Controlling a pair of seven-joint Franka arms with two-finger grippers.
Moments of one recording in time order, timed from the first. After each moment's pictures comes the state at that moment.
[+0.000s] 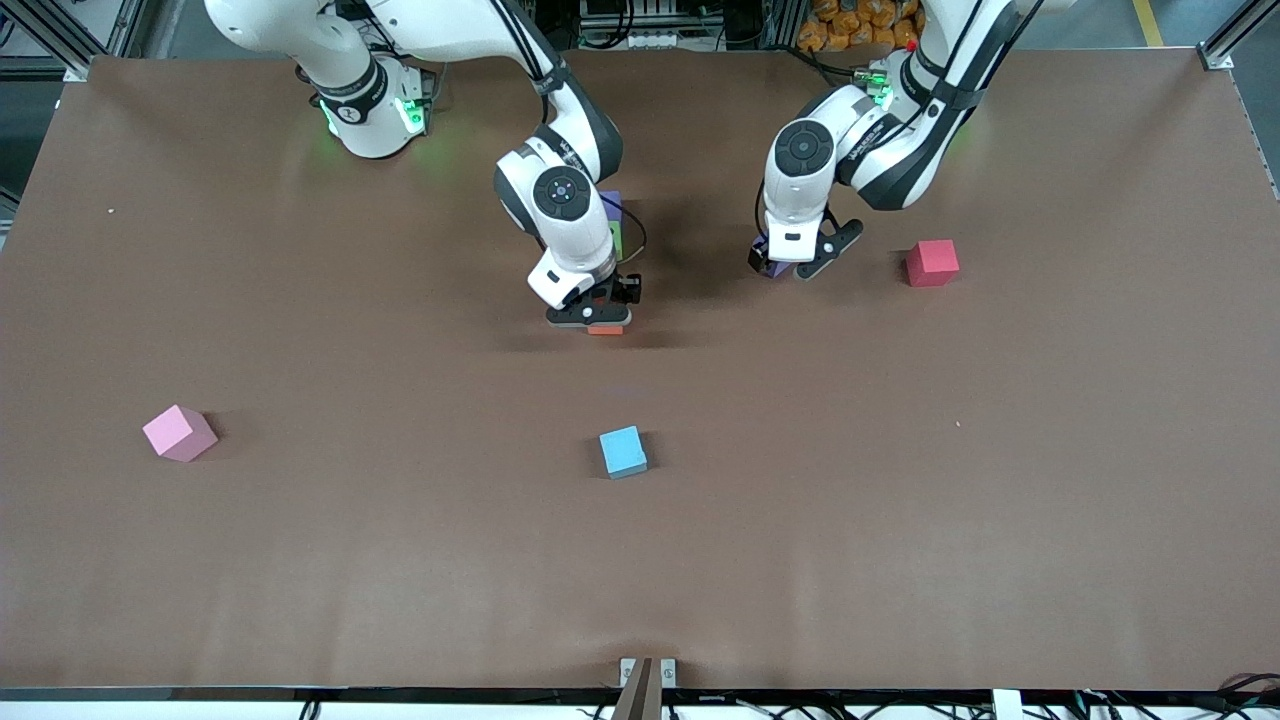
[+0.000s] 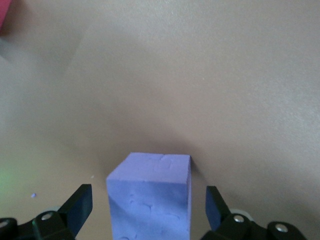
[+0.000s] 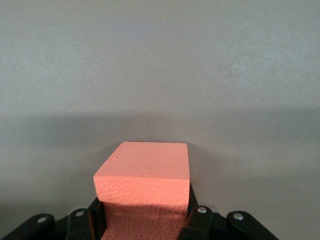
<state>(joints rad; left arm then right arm) -0.23 0.17 -0.52 -2.50 0.12 2.47 -1.54 0.97 0.50 -0.15 -2.00 0.24 2.53 0.66</state>
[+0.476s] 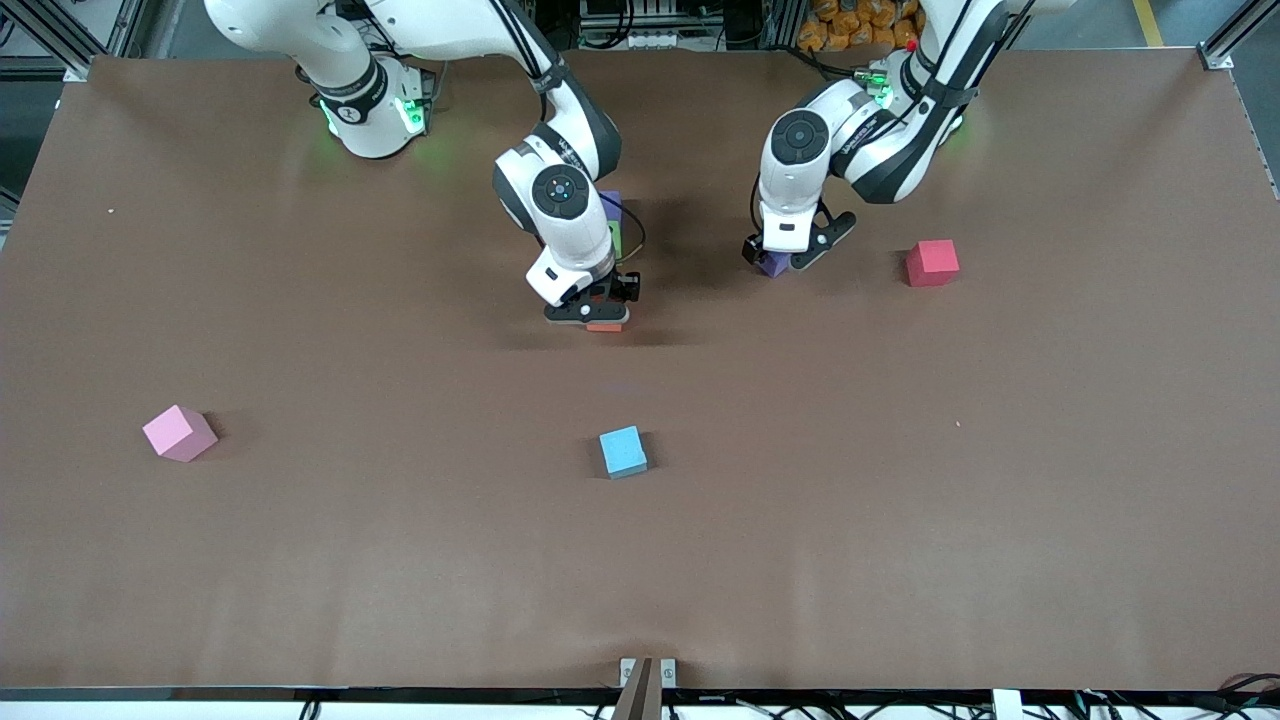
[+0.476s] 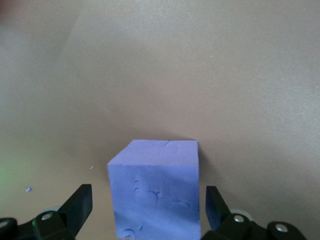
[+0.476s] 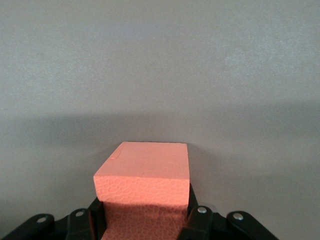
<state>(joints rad) -0.23 0.17 -0.55 -2.54 0.12 2.52 -1.55 0.96 0.49 -0.14 -2.02 0.24 2.53 0.68</state>
